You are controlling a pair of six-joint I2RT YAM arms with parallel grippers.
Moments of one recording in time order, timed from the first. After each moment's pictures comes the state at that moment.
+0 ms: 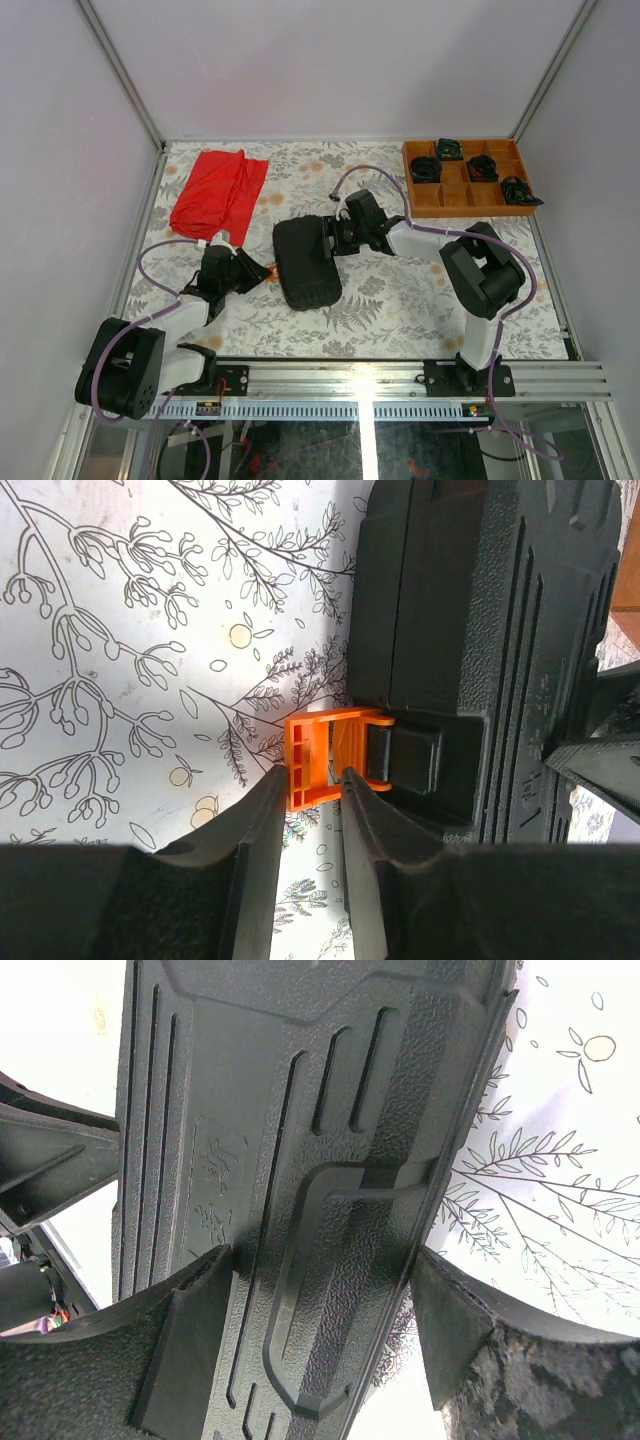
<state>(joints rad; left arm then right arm) -0.23 1.18 0.27 0.26 0.20 -0.87 0.65 1.88 1.11 -0.02 -0.40 0.47</state>
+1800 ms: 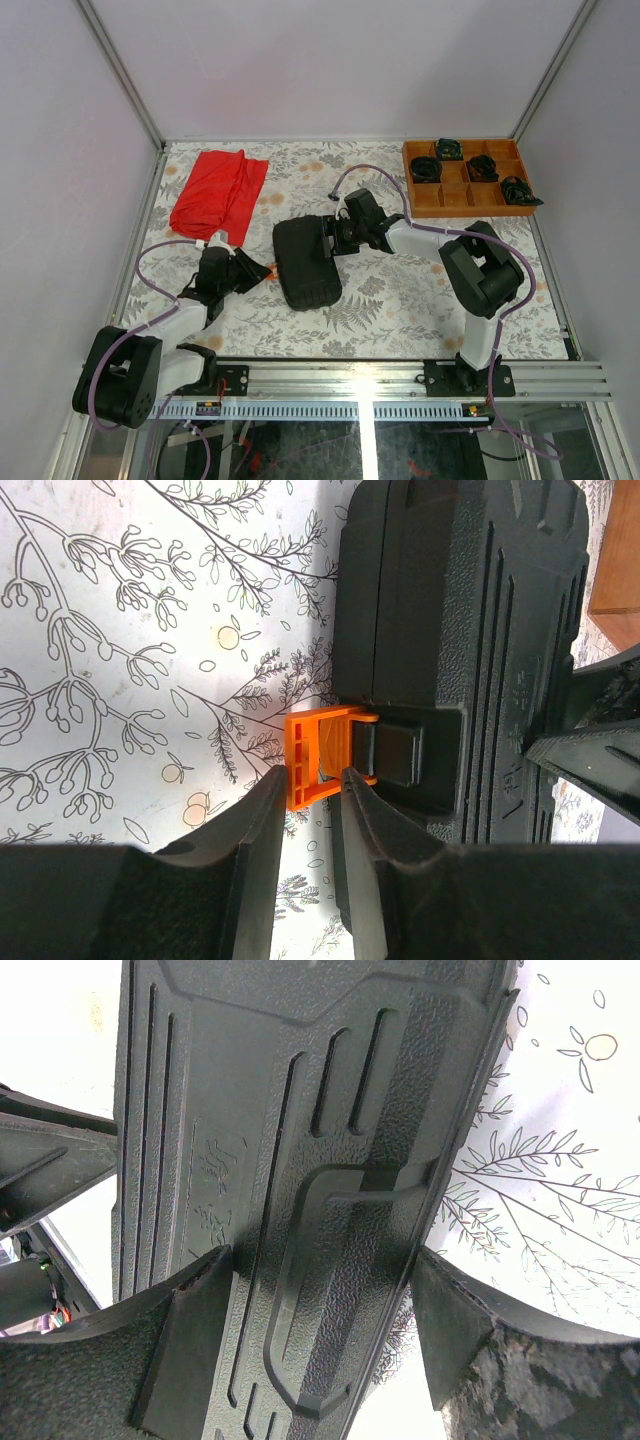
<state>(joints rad) -0.23 1.13 0.25 0.27 0.20 -0.87 0.65 1.89 1.13 -0.06 -0.41 0.46</state>
